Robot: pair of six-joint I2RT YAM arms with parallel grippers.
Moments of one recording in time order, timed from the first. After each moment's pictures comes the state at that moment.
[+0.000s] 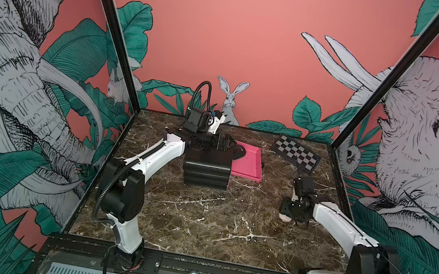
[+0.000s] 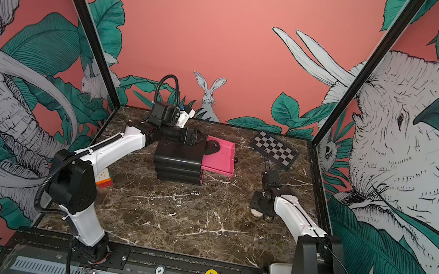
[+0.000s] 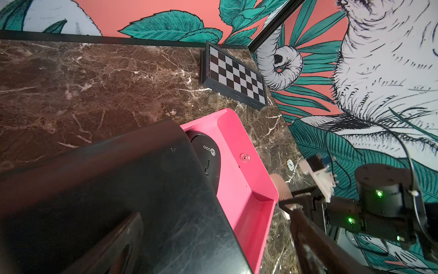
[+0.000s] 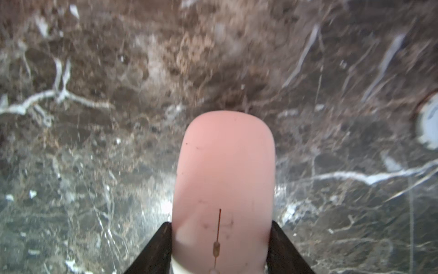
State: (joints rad) left arm -0.41 1.74 1.49 -0.39 0.54 -0.32; right arm 0.22 1.32 0.75 -0.68 0.00 0.41
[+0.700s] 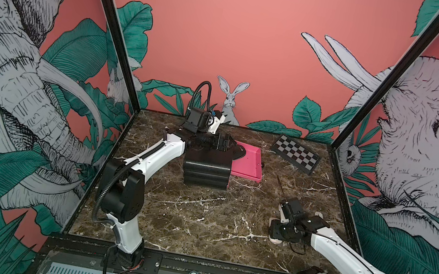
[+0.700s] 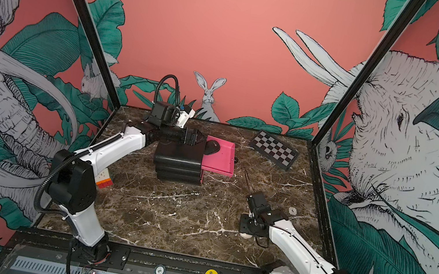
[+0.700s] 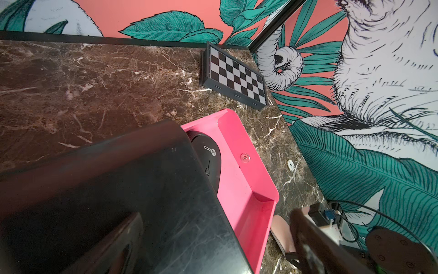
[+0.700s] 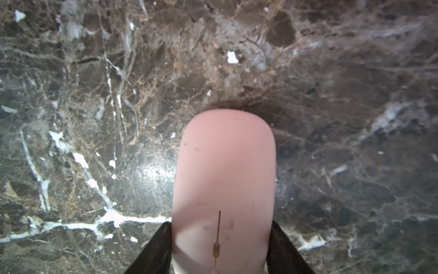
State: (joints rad) left arm -0.41 1.74 1.48 -0.39 0.54 -0.32; right arm 0.47 1.07 0.54 -0.75 0.00 0.45
